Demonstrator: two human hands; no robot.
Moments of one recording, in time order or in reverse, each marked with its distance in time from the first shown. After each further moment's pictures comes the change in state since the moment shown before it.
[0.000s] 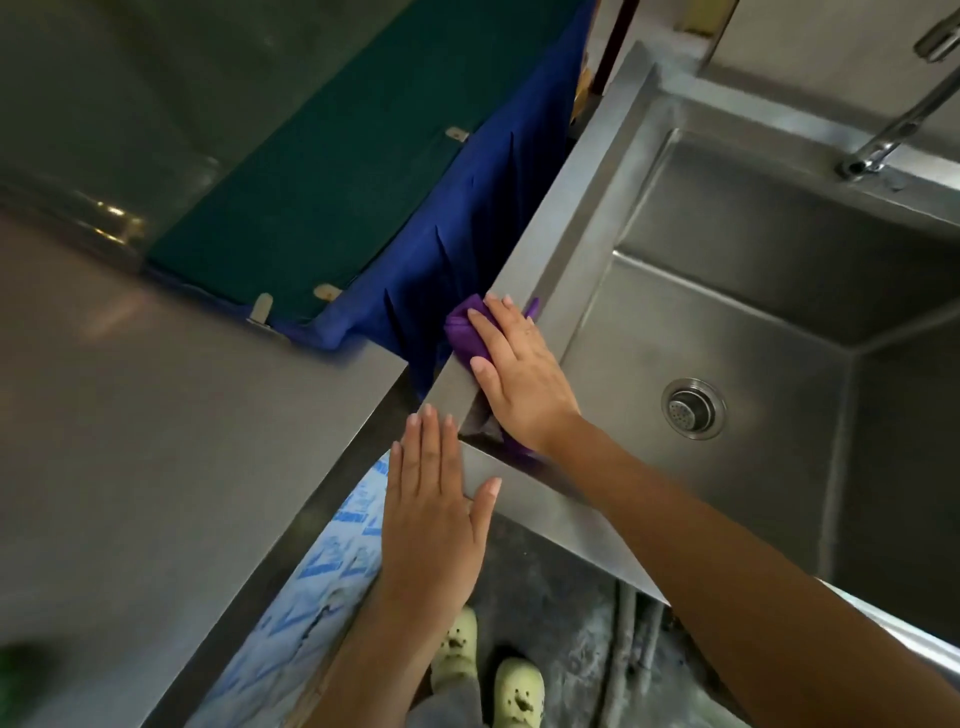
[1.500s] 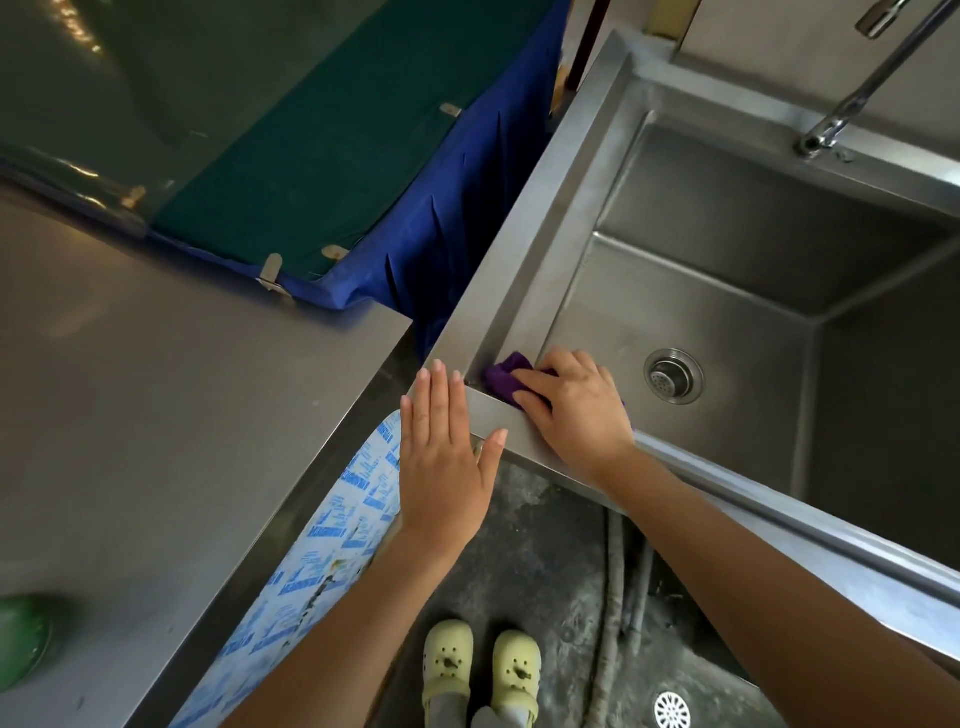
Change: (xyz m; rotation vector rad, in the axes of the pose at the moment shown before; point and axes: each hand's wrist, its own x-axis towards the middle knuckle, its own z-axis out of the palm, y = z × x) left_hand -0.007 -0.007 0.013 -0.084 0.101 0.058; right_hand -0.089 -0.019 -0.020 -0.195 0.040 0.149
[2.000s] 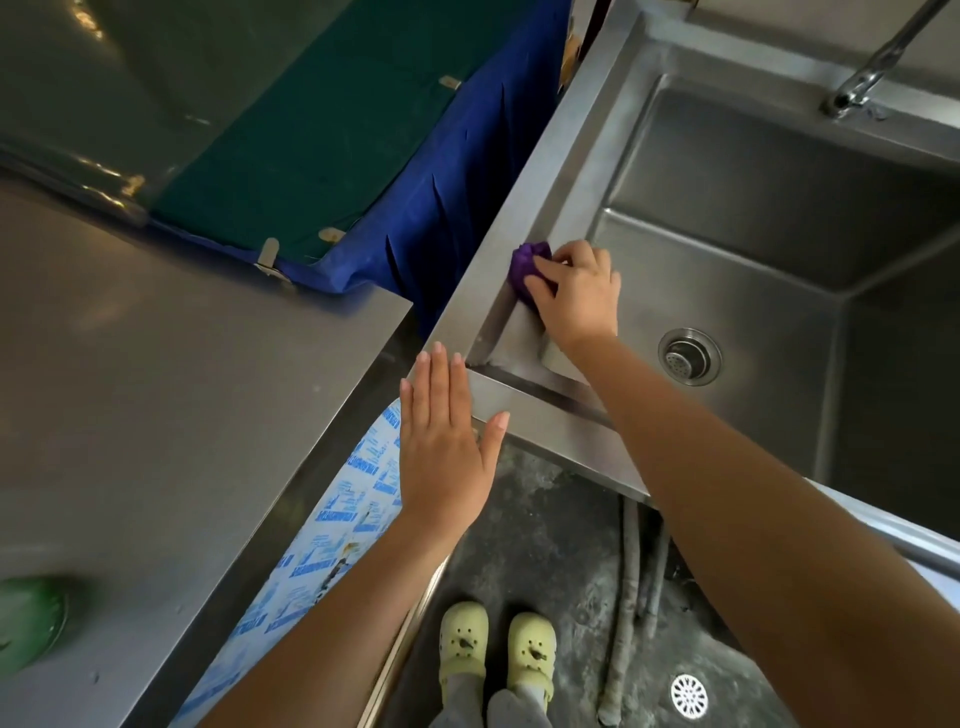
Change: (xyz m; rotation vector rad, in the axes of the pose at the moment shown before) left_hand 0.000 -0.001 0.001 0.017 0.006 0.015; right_hand 0.088 0.023 0.009 0.093 0.144 0.236
